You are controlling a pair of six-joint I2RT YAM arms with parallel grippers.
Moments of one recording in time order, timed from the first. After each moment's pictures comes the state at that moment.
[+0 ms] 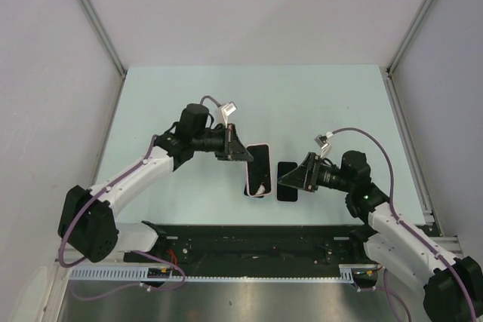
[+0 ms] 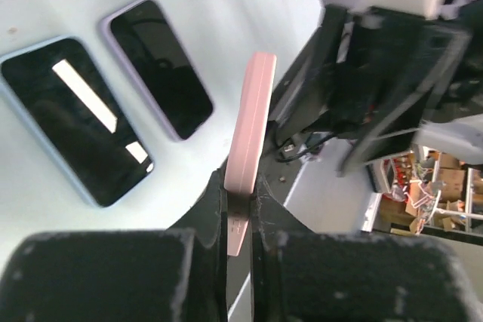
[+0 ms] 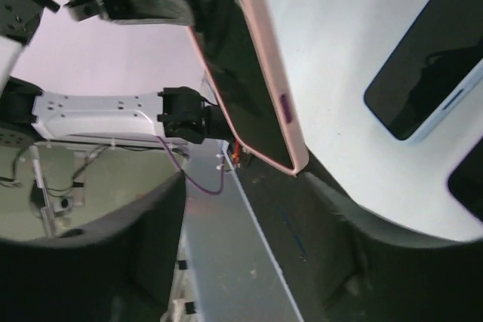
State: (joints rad) left arm -0.55 1.29 0.94 -0.20 0.71 -0.62; right arm 0.45 0.78 0.33 0.21 -0.76 0.98
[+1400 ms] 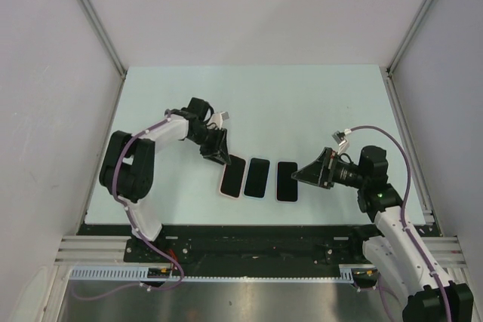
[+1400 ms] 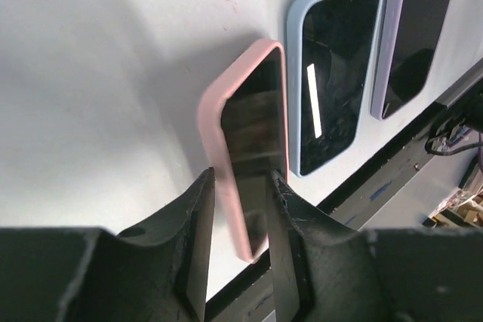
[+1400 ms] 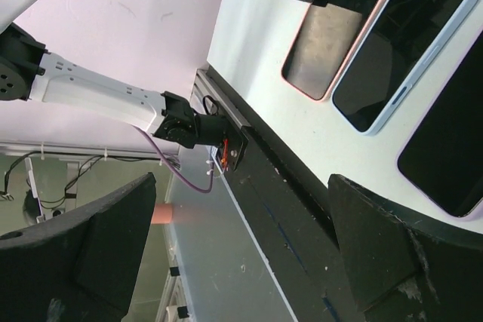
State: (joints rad) left arm -0.34 1.79 1.17 -0.65 0.59 -0.17; right arm 0.18 0.68 0.40 -0.06 -0.95 0.83
